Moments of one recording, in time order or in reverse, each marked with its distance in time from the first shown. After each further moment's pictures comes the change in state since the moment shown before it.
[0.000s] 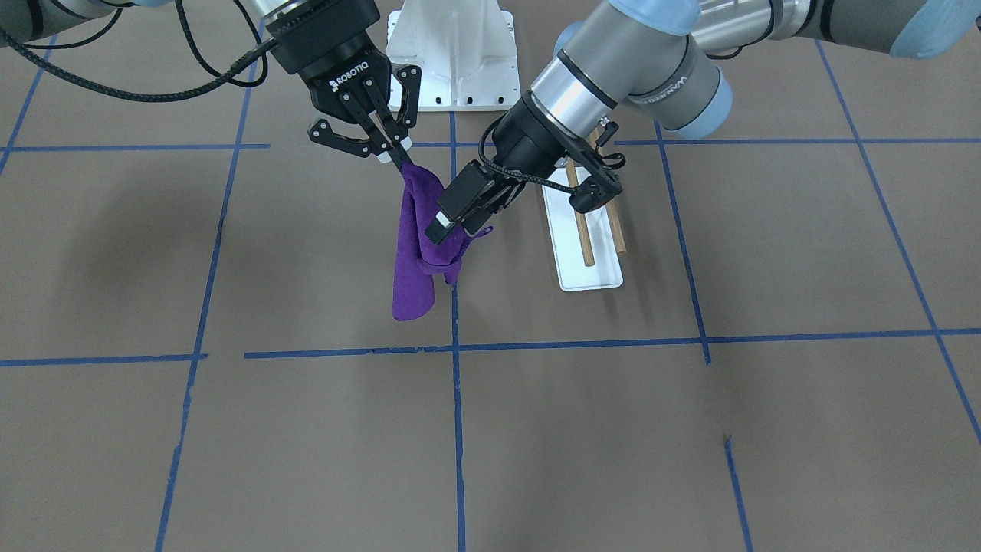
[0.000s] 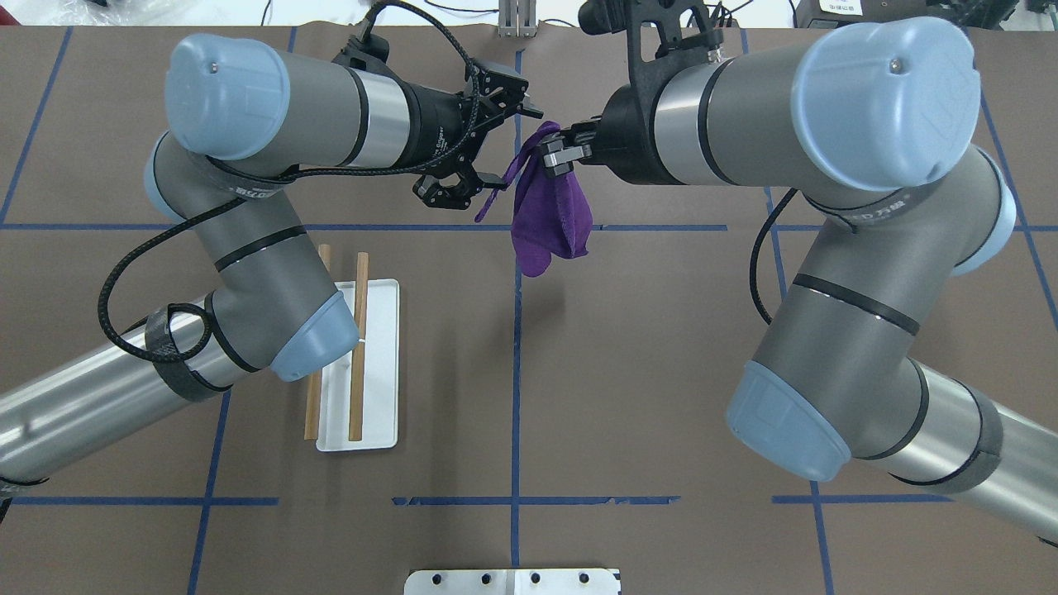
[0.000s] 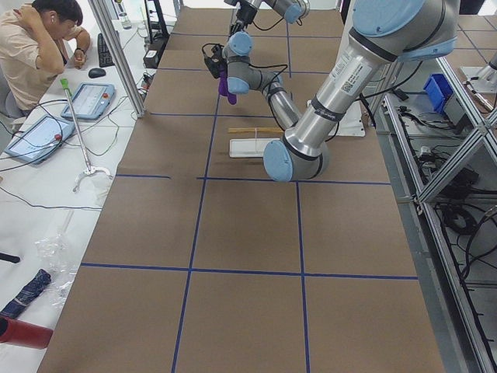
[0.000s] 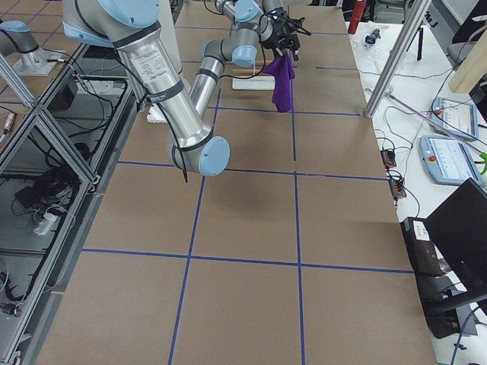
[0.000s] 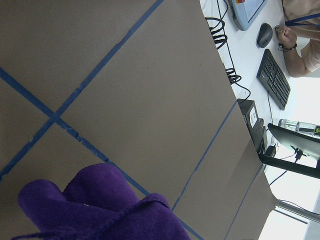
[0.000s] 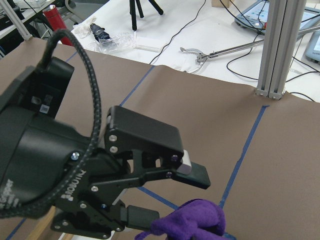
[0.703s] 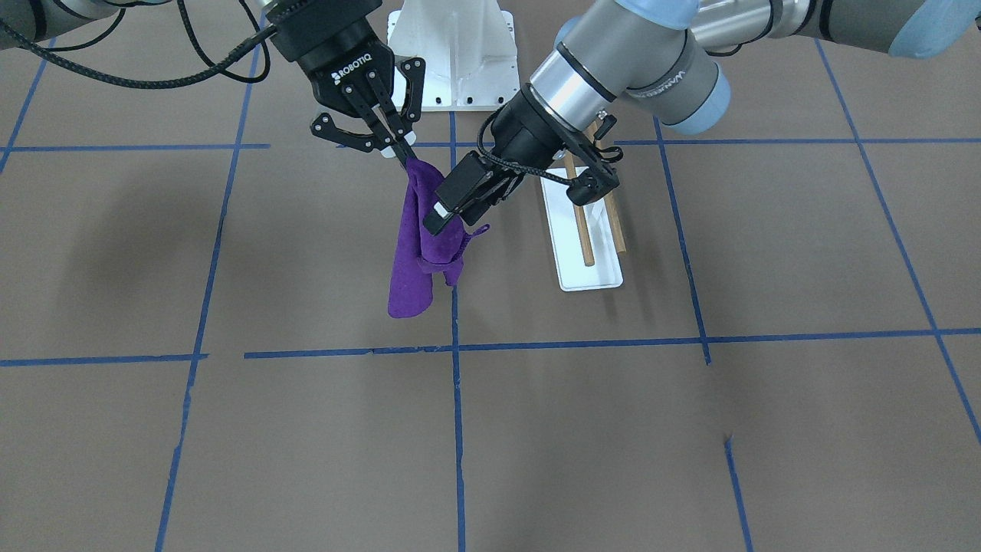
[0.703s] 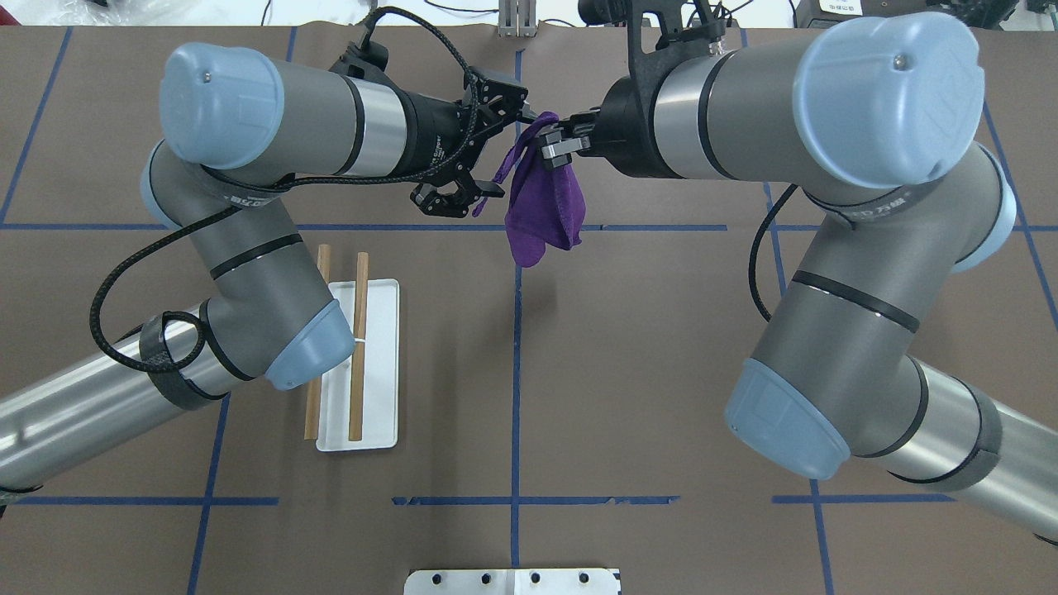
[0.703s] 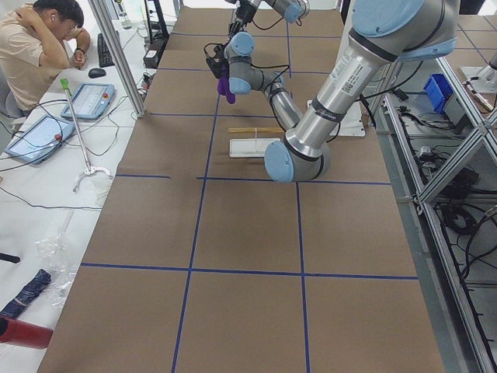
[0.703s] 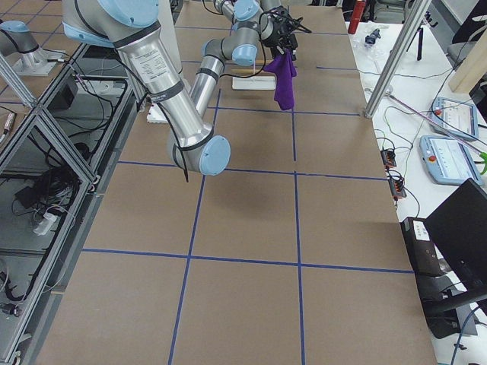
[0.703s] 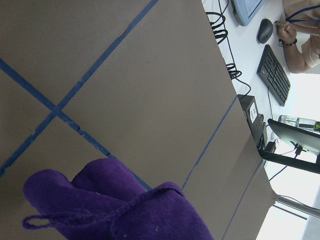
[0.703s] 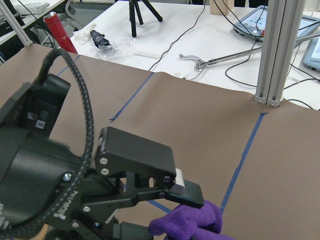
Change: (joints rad) left arm 0.008 0.015 -0.021 0.000 -0.003 0.007; right arm 0.003 0.007 0.001 0.003 -0.016 -0.001
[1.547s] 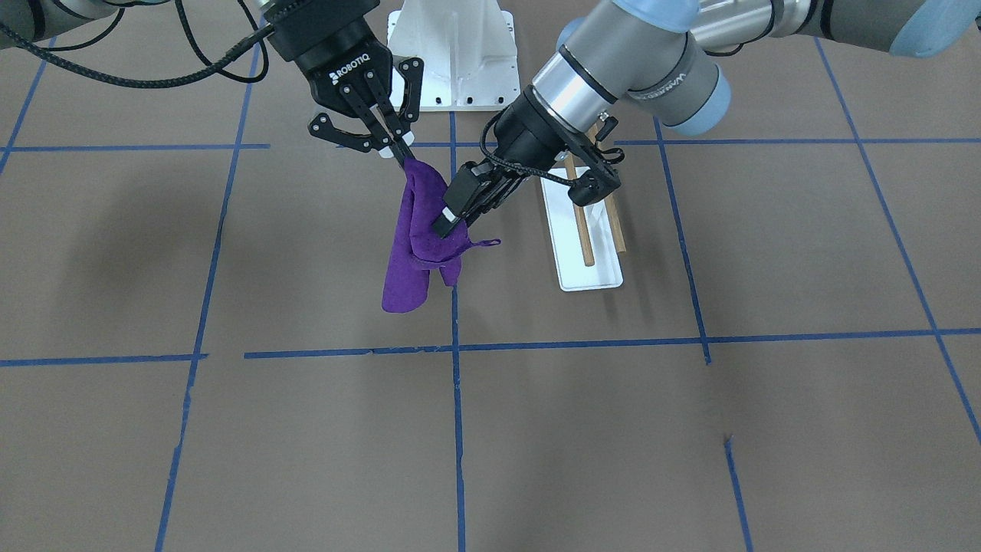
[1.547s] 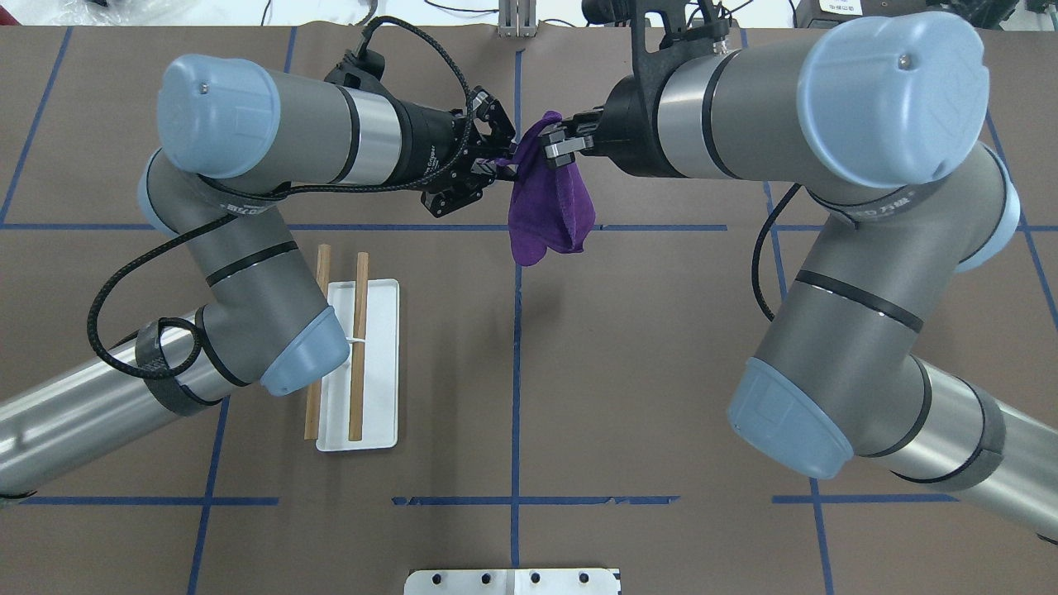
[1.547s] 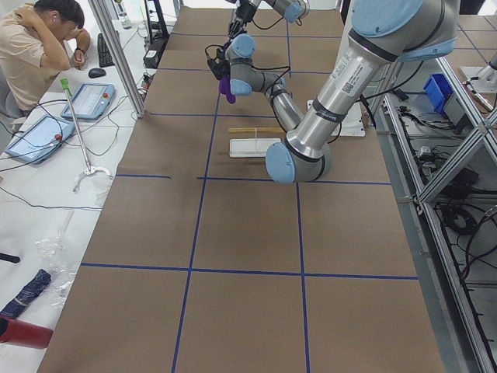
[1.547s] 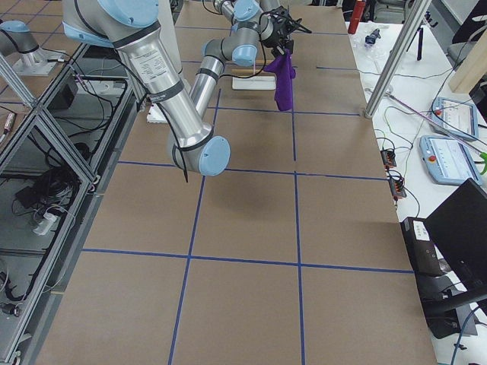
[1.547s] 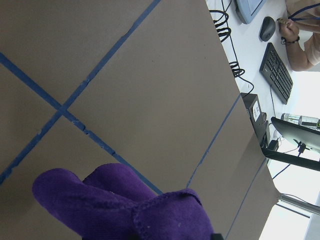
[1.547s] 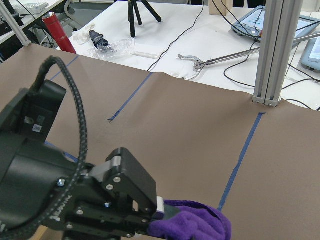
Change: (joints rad) left arm 0.005 0.019 -0.003 -0.009 0.002 0.032; right arm 0.003 -0.005 0.003 0.000 0.001 0.000
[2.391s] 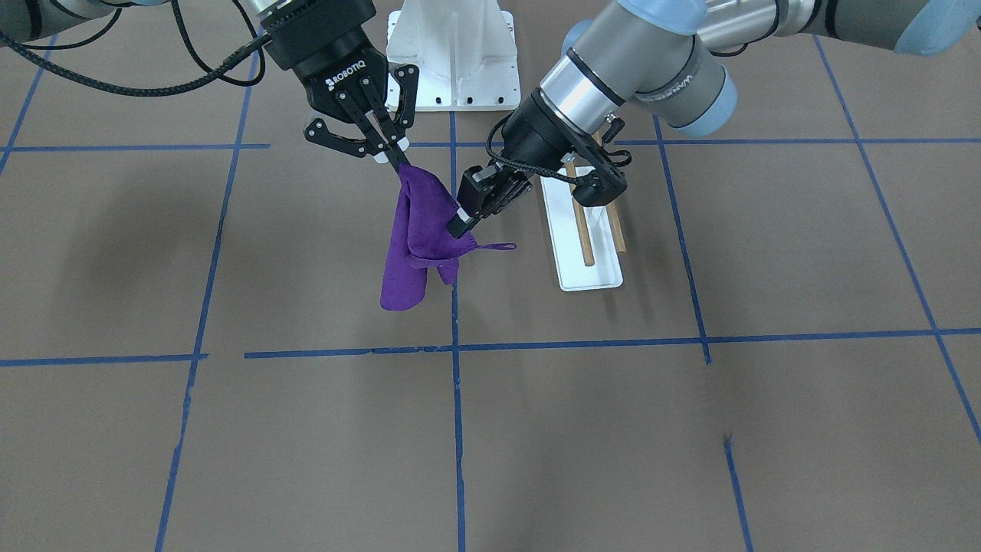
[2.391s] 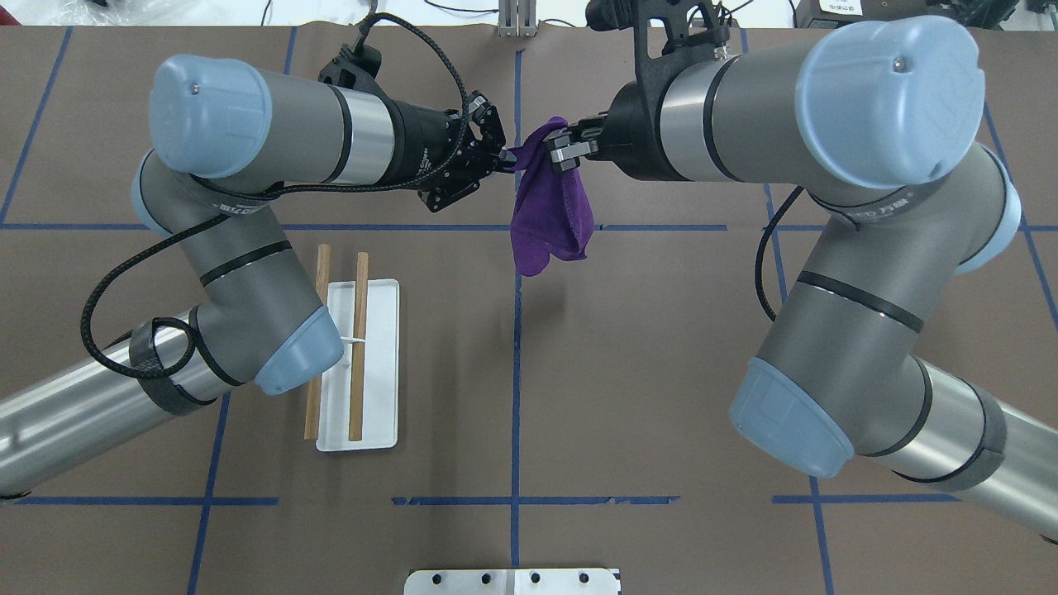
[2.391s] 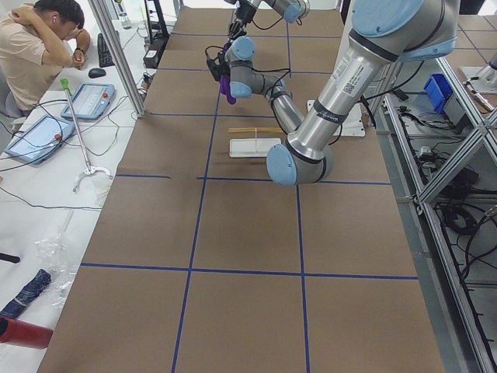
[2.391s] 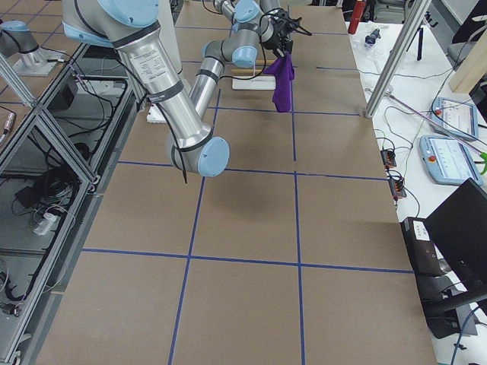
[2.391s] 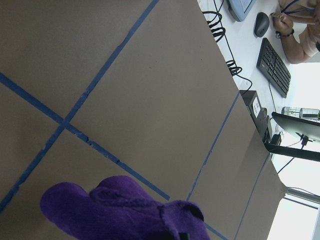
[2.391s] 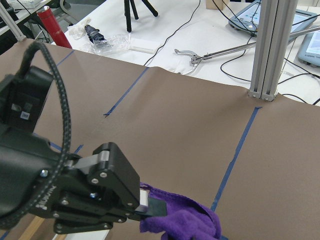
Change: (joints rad) left arm -0.004 0.009 -0.005 -0.003 0.000 0.054; right arm 0.001 -0.010 -0.004 -0.011 0.007 0.002
